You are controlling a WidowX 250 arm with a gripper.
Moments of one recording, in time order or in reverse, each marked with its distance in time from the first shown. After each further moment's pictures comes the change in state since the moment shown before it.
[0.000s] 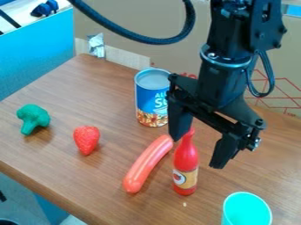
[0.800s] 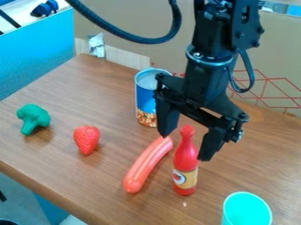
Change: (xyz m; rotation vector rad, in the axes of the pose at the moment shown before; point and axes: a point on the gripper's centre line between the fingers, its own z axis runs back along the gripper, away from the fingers) arm 0.005 0.019 -0.009 0.009 0.017 0.083
